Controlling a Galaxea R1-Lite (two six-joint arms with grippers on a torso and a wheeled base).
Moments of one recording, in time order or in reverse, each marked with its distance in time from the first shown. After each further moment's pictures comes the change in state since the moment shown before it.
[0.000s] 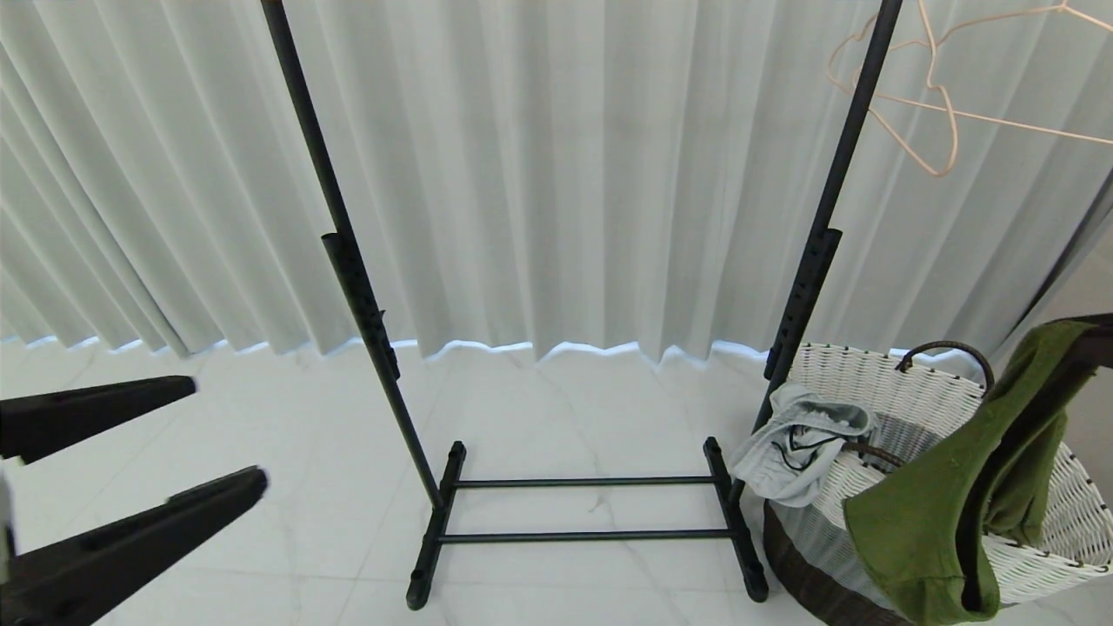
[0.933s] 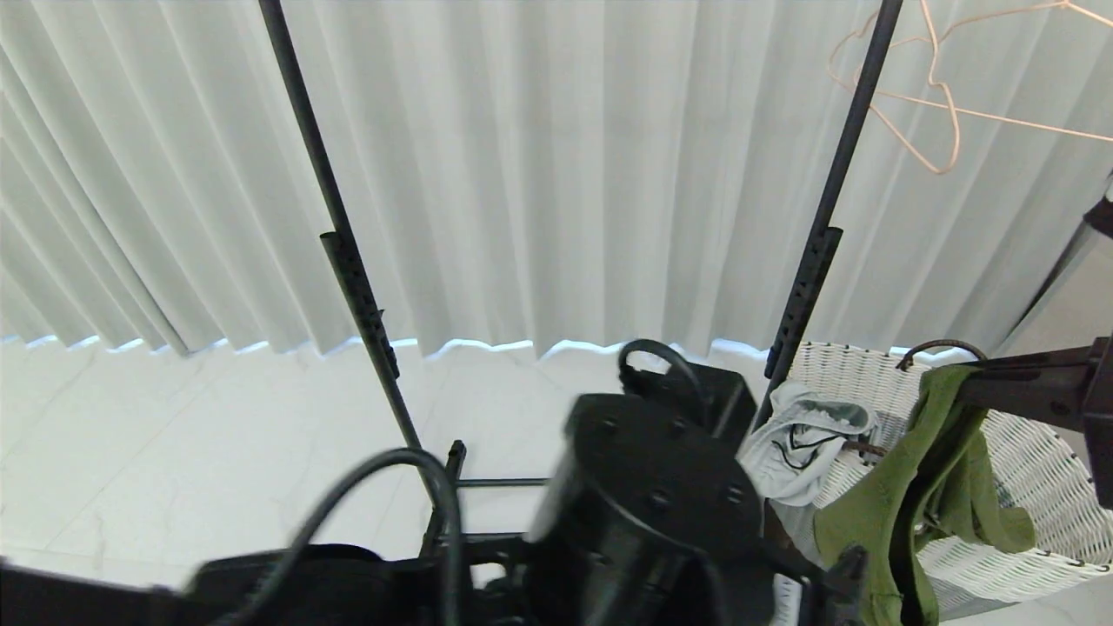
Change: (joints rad) left arm -0.837 0.951 -0.329 -0.405 0.579 -0.467; right arm 0.134 0.080 0.078 -0.084 0.004 0.193
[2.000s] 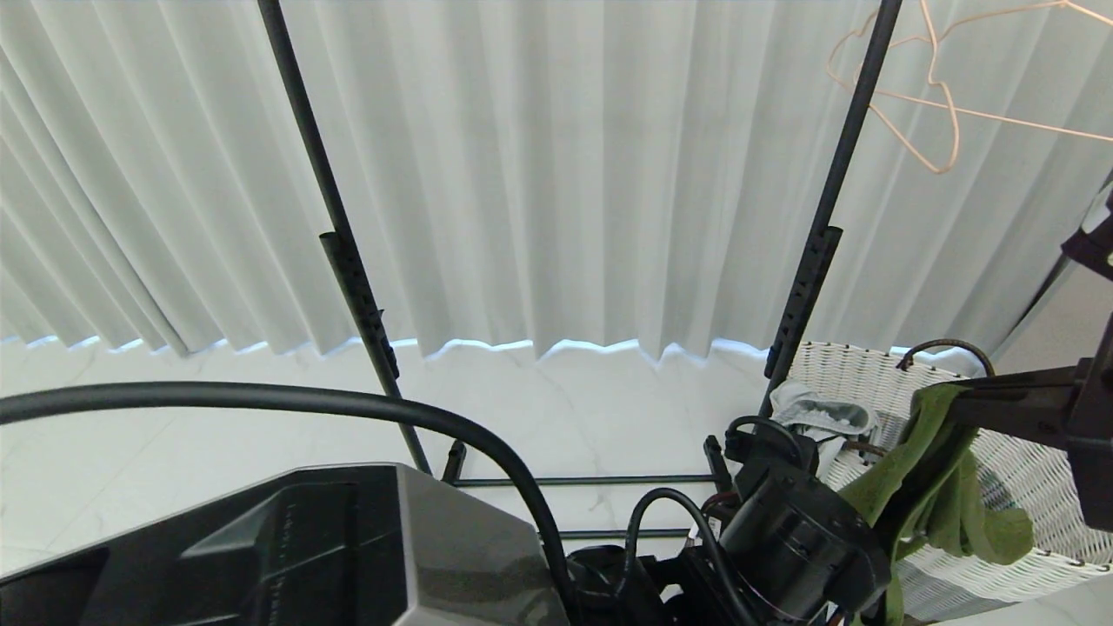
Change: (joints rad) left arm 0.041 0.427 -0.277 -0.042 0.045 -0.011; right arm 0.009 -0.001 0.036 -0.014 0.000 -0.004
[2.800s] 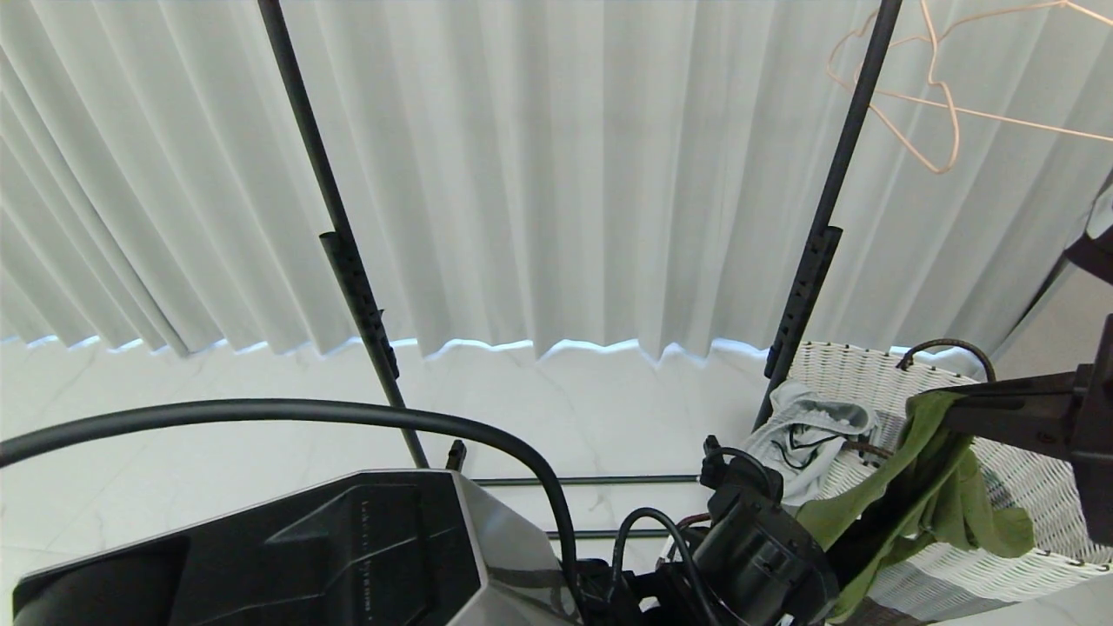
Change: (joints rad) left arm 0.029 0.037 0.082 0.001 0.001 0.036; right arm 0.040 -0.002 -0.001 0.000 0.000 -0.003
